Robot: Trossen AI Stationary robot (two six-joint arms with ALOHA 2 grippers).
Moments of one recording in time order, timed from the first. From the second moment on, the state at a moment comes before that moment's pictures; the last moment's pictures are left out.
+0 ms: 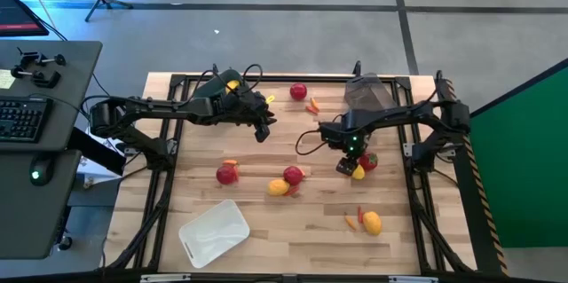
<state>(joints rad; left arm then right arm) 0.31 1.46 0.86 -0.03 0.00 -0.15 -0.16 1.67 1.01 -1.09 -0.24 0.31</state>
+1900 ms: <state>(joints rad) 0.31 1.46 0.86 -0.04 0.00 -0.12 0.09 1.23 0.88 -1.31 -0.19 0.40</state>
